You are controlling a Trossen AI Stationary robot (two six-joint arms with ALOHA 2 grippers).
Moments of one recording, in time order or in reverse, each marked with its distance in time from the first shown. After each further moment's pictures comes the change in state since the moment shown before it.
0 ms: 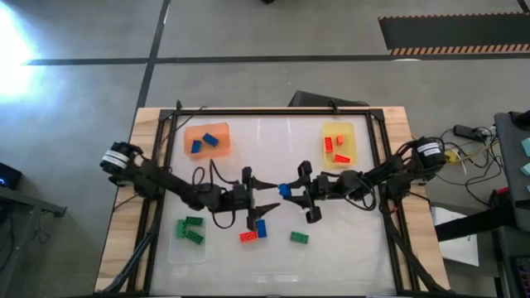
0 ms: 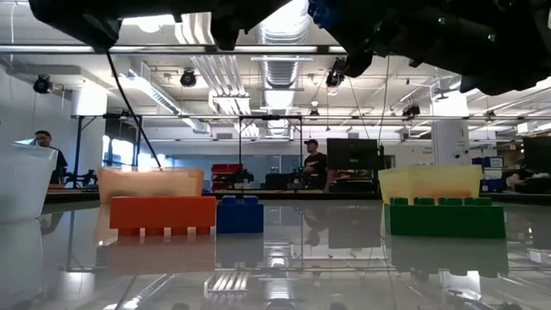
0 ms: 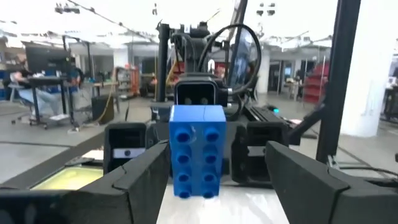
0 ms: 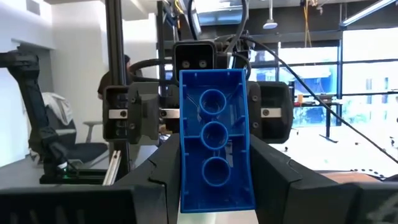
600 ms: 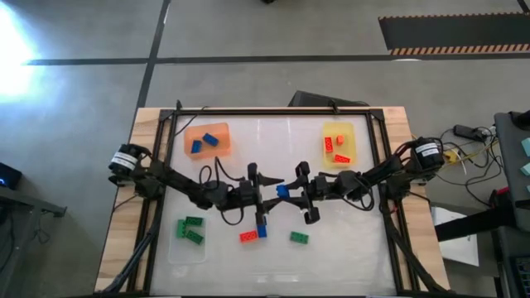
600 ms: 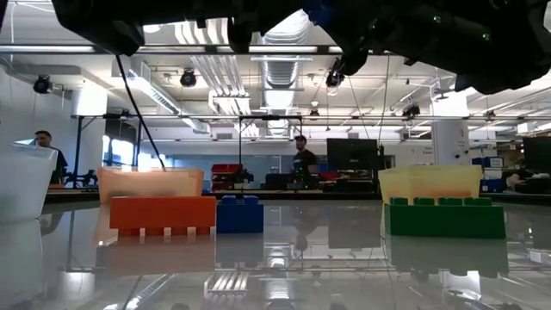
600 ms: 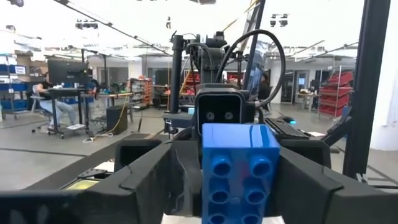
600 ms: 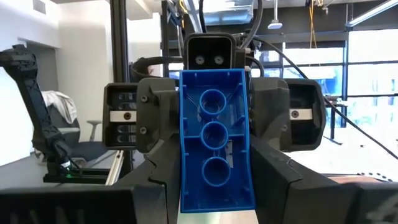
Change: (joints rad) left arm 0.041 0.094 0.078 0.074 -0.011 0.032; right arm 0.000 0.017 0.029 -0.010 -0.019 -0.005
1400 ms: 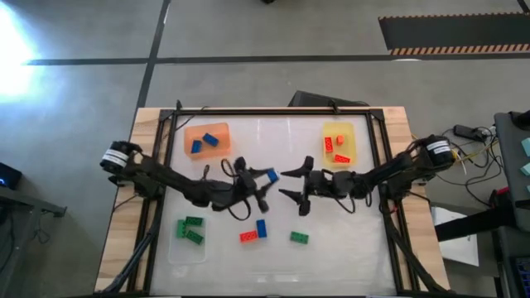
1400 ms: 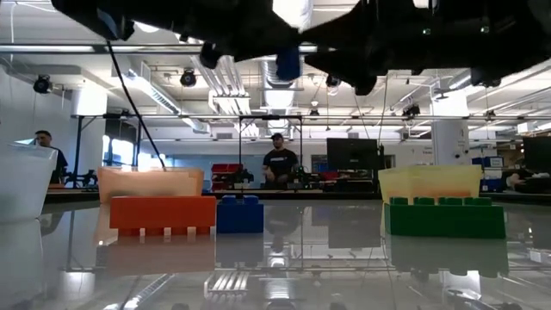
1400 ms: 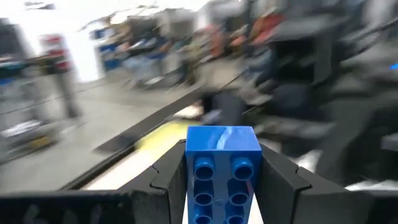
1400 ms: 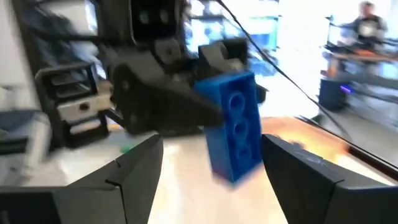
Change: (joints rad) left arm 0.000 -0.074 -0.008 -0.314 -0.325 -0.010; right arm -0.002 -0.093 0.000 -0.307 0.259 0.016
